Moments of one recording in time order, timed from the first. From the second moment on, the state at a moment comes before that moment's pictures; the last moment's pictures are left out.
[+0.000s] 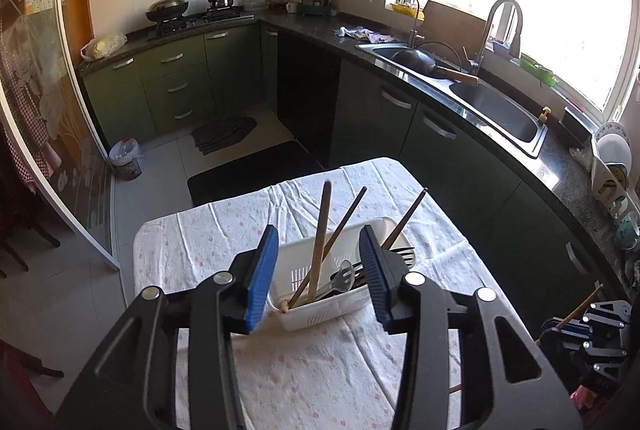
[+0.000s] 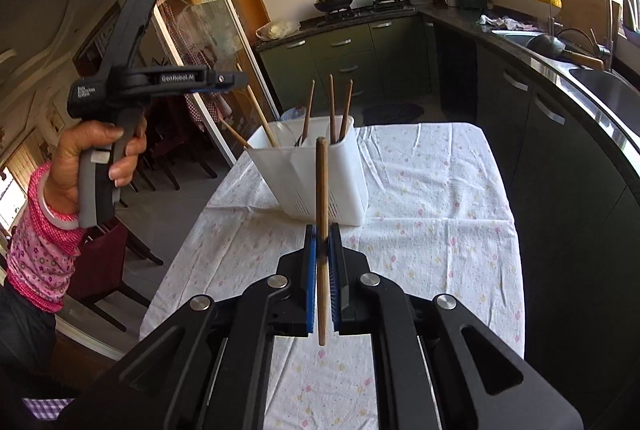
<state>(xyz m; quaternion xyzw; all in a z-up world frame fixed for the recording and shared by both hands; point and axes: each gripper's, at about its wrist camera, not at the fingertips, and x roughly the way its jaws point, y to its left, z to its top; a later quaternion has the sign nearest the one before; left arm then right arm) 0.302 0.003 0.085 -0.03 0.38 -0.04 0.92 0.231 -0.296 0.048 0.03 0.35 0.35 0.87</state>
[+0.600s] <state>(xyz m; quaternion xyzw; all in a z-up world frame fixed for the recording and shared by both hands) 0.135 0.028 0.085 -0.04 0.27 -0.08 0.96 0.323 -0.214 0.143 0.07 0.23 0.31 0.92</state>
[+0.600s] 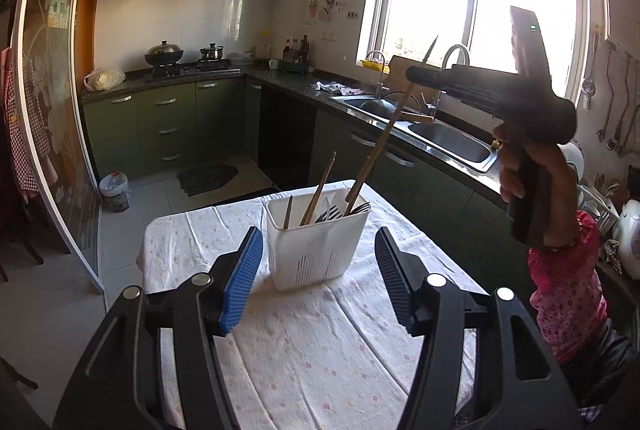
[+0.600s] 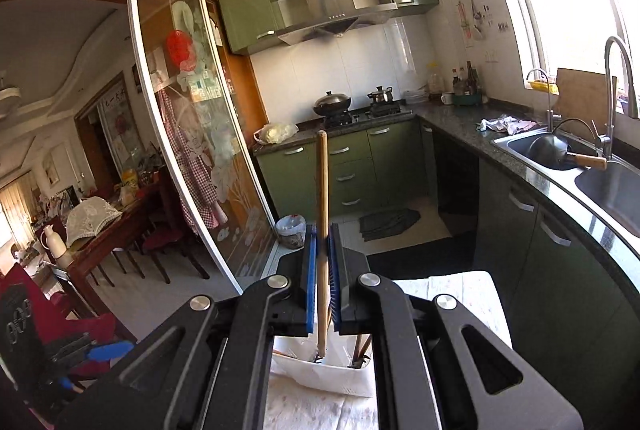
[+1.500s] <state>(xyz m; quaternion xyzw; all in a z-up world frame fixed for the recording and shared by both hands) 0.117 0.030 0.047 -0.08 0.28 -0.11 0.95 0.192 -0.264 0.086 0.04 0.13 0.31 0.94</state>
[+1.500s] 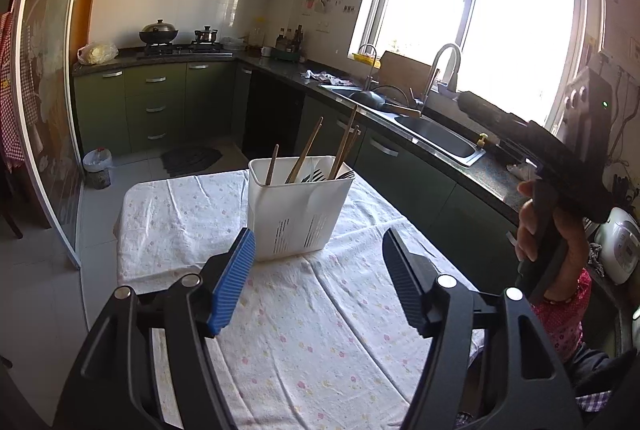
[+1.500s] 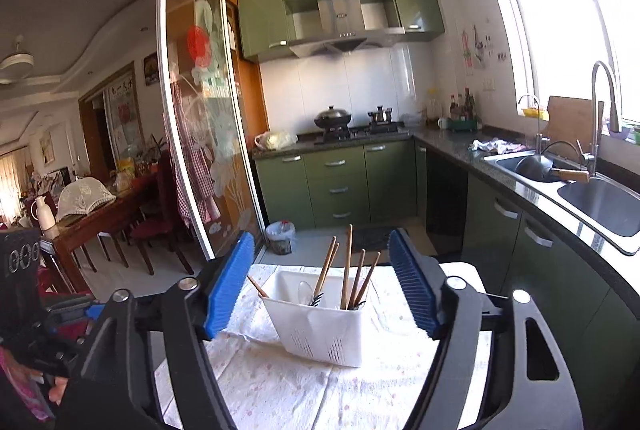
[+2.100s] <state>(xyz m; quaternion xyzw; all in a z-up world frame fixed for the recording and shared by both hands) 0.059 -0.010 0.023 -0.03 0.20 -0.02 0.98 0.057 -0.339 -0.015 0.00 0.11 0.26 0.96</state>
